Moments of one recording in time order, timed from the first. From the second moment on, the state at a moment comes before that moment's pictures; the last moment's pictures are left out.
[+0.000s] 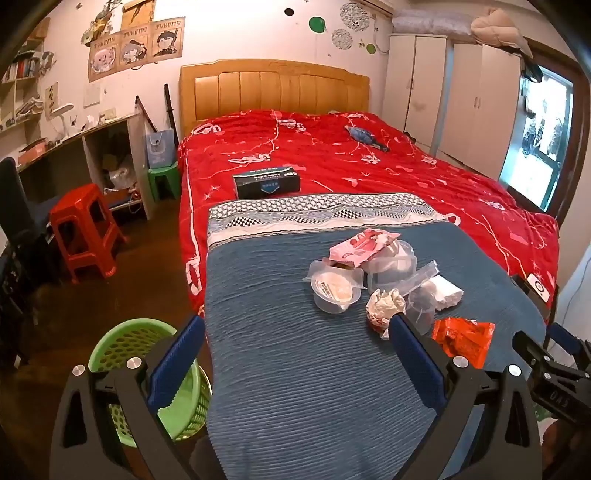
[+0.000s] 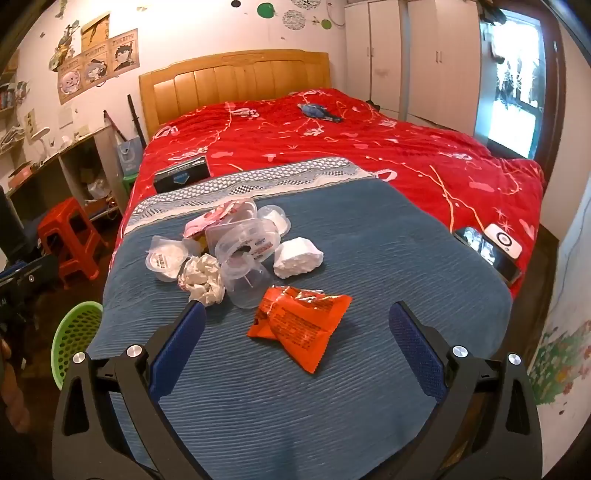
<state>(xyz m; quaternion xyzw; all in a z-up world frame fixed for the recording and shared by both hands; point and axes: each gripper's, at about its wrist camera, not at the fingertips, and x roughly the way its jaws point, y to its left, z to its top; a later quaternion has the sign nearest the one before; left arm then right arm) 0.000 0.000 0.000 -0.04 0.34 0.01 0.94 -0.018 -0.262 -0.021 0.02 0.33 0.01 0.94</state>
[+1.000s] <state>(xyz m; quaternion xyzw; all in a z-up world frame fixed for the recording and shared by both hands) 0.022 -0.005 -0.012 -0.03 0.34 0.01 0.94 -0.002 -0.274 -0.037 0.02 0.36 0.00 0.93</state>
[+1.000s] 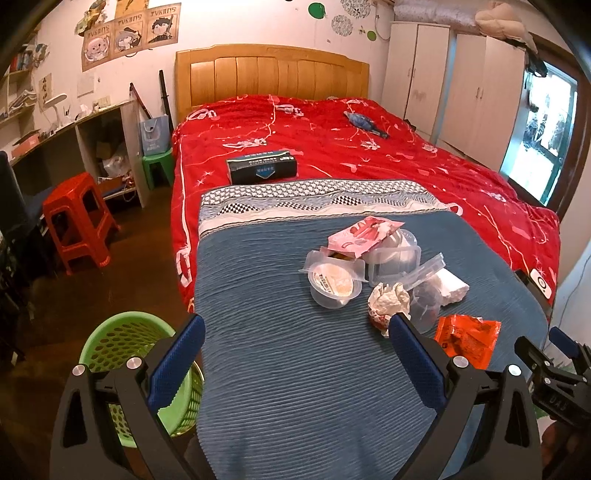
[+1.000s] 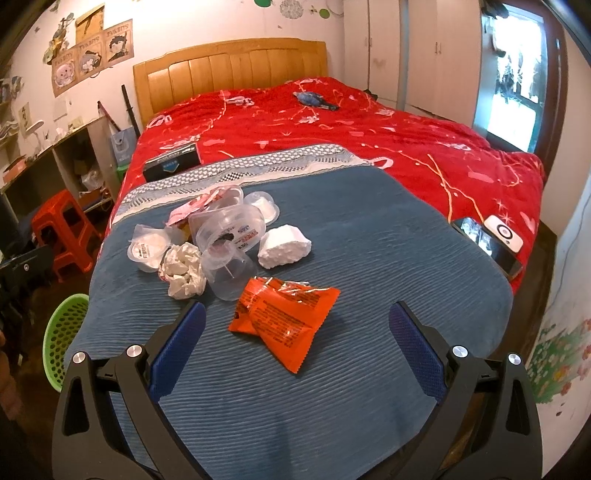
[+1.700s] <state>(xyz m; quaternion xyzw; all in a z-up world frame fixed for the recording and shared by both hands) 0.054 -0.015 -0.026 0.00 0.37 0.00 0.93 0.040 -0.294 -0.068 0.02 0.41 0.03 0.91</state>
